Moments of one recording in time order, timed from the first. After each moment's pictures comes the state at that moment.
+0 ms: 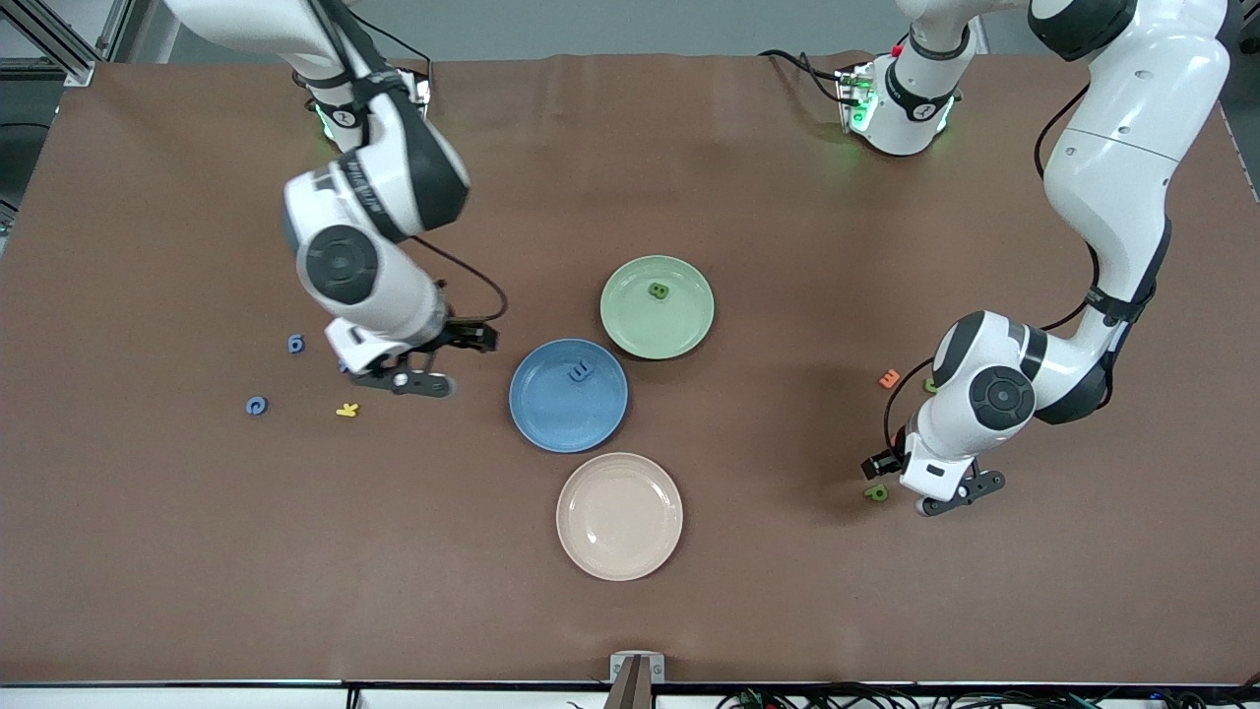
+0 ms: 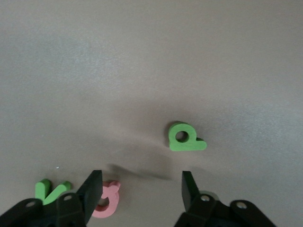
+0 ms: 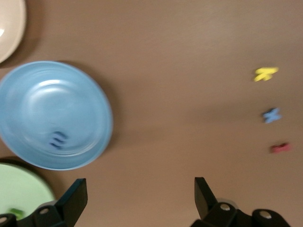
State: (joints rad) left arm 0.21 0.78 -0.46 -1.65 0.49 2.36 -0.81; right arm 0.33 0.30 0.06 -1.78 0.04 1.92 0.49
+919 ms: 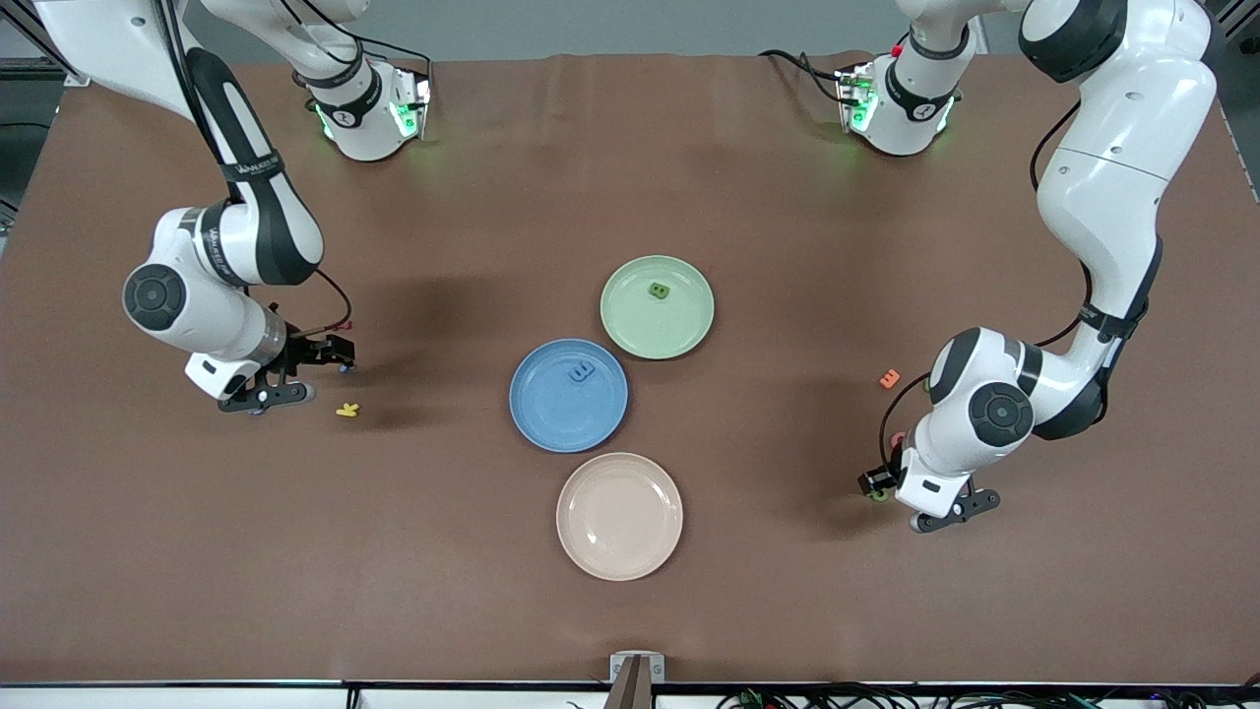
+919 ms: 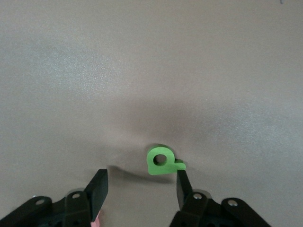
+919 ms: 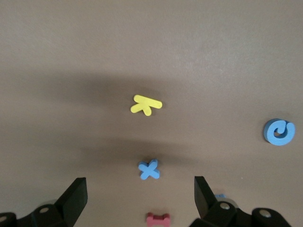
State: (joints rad) left arm 0.20 0.85 -0.47 -1.56 0.49 2.36 -0.77; right arm -0.03 0.27 0.06 -2.22 0.01 2.41 -0.14
